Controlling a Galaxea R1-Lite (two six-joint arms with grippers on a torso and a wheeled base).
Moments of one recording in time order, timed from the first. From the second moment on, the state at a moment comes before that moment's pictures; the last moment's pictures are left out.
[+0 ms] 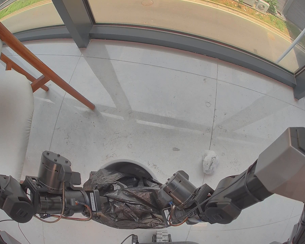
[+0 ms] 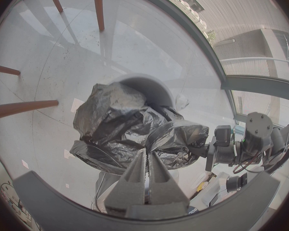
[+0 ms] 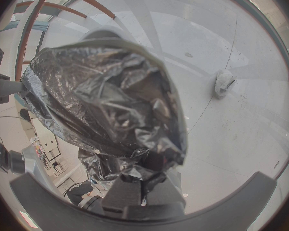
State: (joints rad) left arm -0.50 1.61 -0.41 -0.41 -0.12 -0.58; right arm 0.95 2.16 -1.00 -0.04 -0.21 0.57
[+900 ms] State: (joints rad) left arm -0.42 1.61 -0.44 -0.52 -0.14 -0.57; right arm 0.88 2.16 -1.10 -0.04 -0.27 0.56
